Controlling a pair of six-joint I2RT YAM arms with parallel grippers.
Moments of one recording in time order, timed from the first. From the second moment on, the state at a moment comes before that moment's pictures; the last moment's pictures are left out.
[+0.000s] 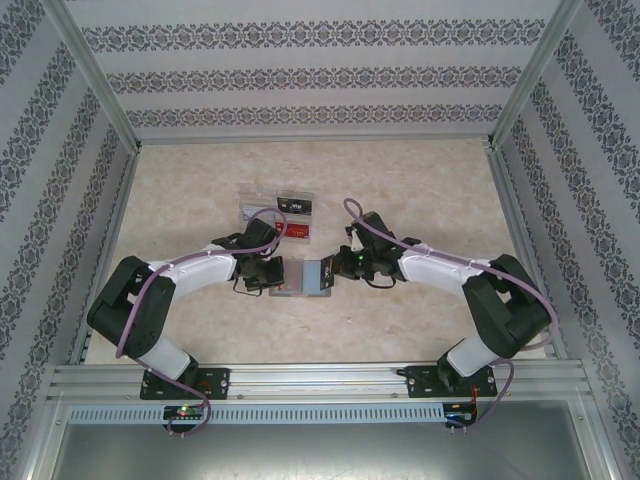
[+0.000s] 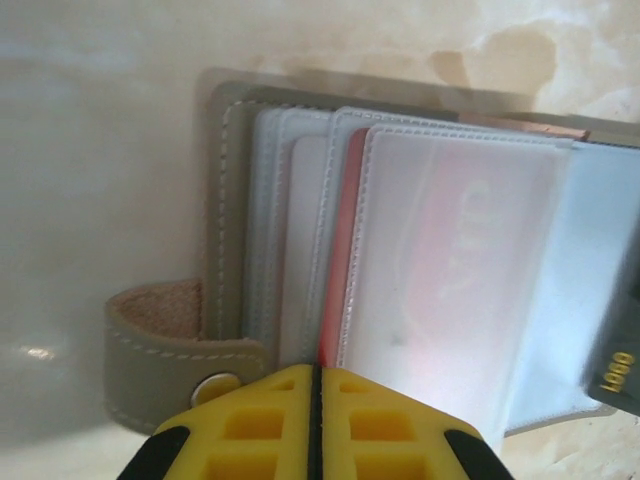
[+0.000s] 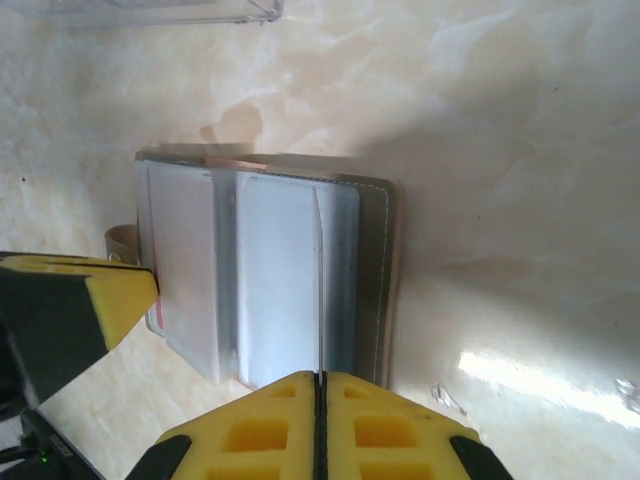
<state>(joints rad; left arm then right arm) -0.51 1.57 0.82 -0.46 0.20 -0.70 0.59 1.54 0.81 -0.23 -0.38 0.77</state>
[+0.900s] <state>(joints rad) -0.51 0.93 0.87 -0.70 -0.28 -0.60 0.78 2.03 1.94 -0.85 0.17 -0.13</state>
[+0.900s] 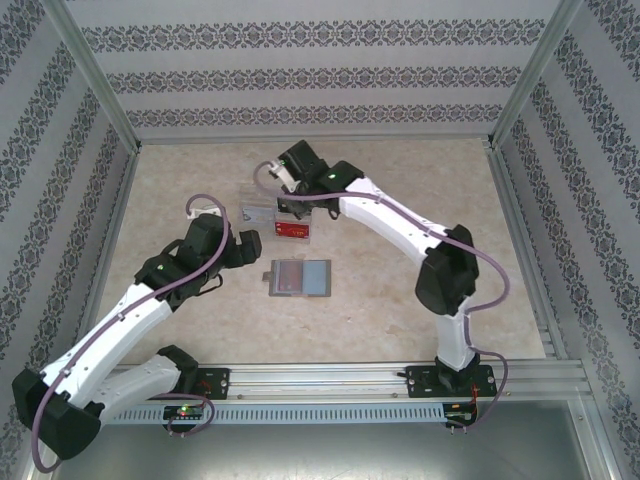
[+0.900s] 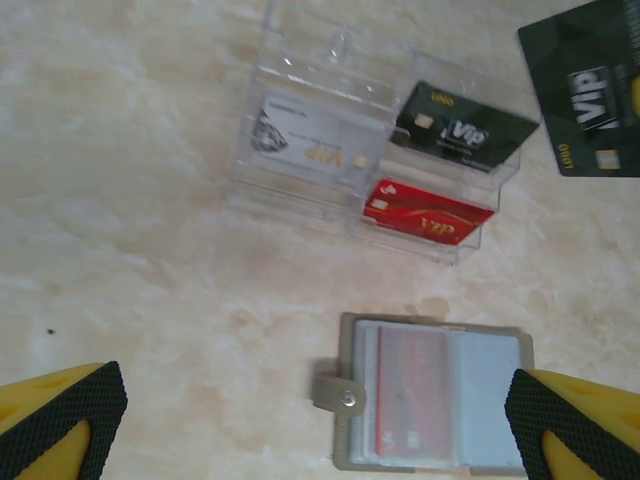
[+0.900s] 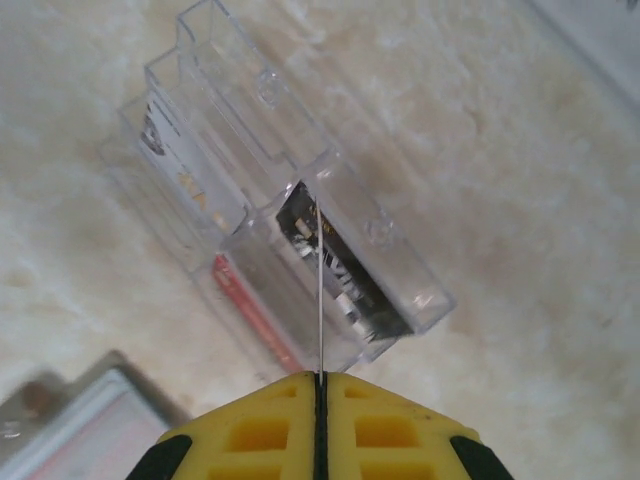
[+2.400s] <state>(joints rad) -0.48 0.95 0.86 -0.75 -0.34 -0.58 0.82 2.20 1.96 -0.74 0.44 -0.62</state>
